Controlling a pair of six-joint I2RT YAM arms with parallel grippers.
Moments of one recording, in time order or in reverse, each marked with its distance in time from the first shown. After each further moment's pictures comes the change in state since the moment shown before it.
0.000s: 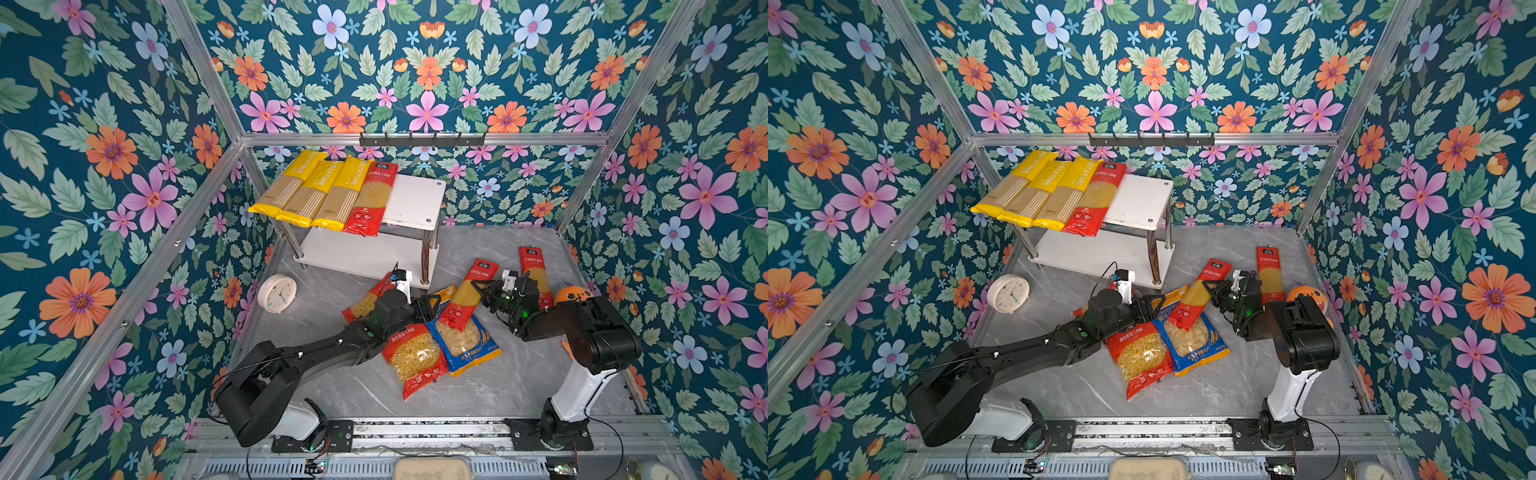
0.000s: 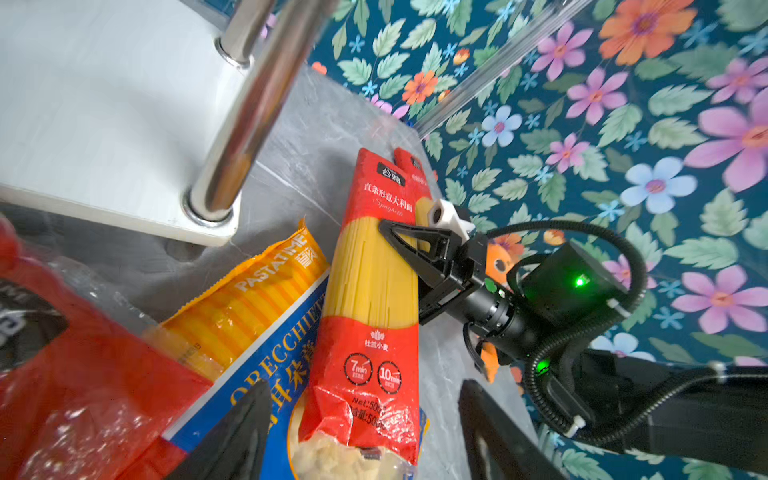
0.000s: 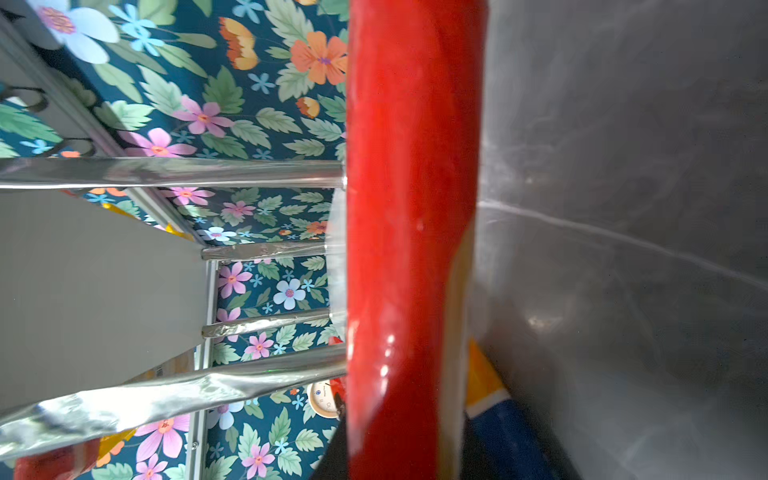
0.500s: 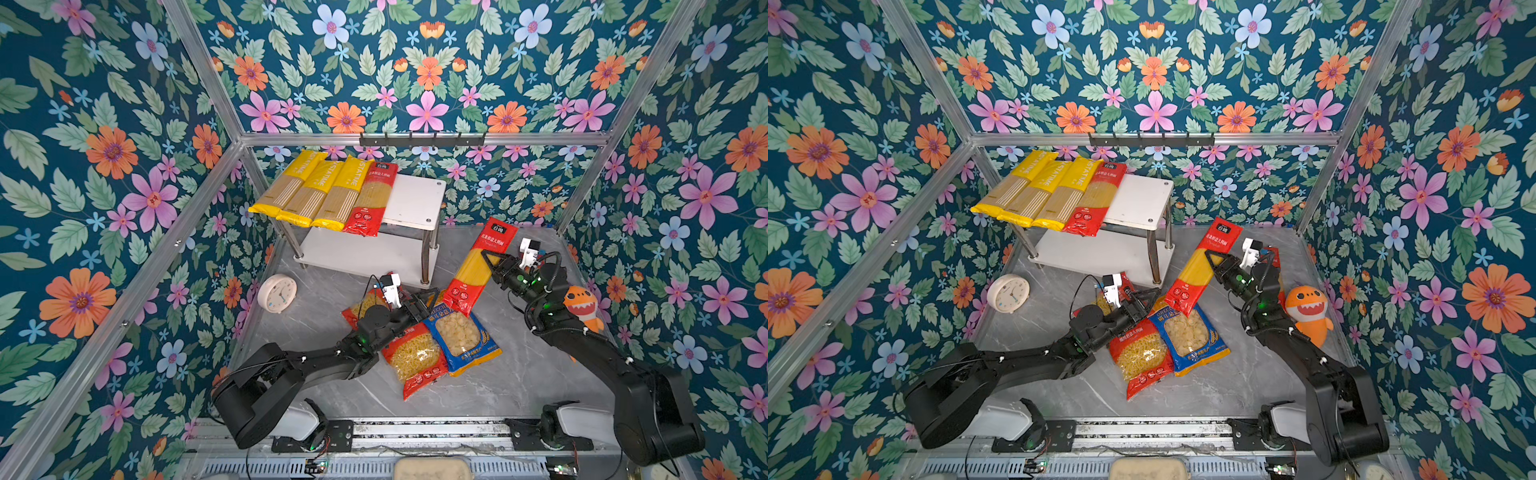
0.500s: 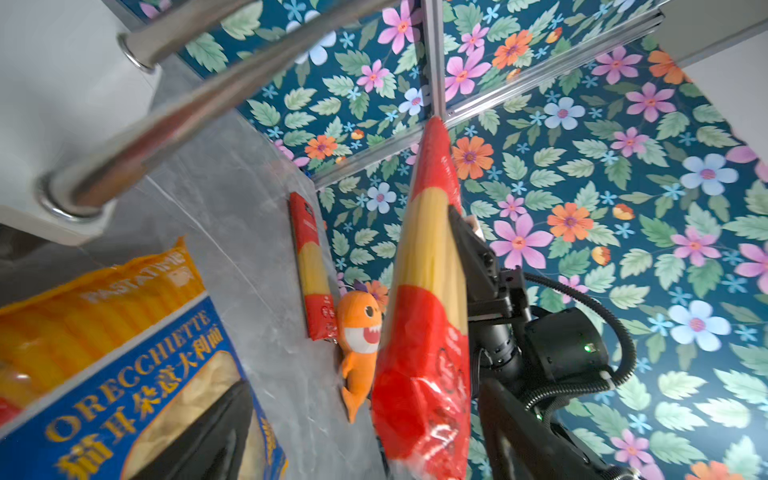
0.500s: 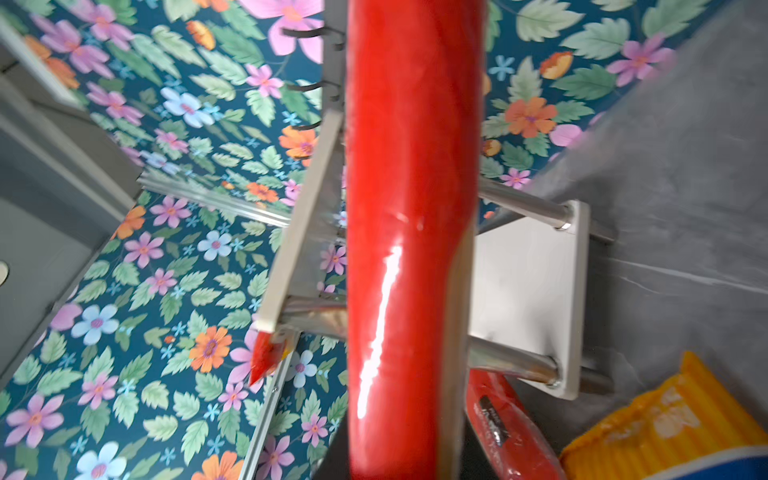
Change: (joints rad) left arm -0.021 0.038 -0.142 0.515 0.042 -0.328; right arm 0.071 -0.540 0.111 -0.318 0.078 -0.089
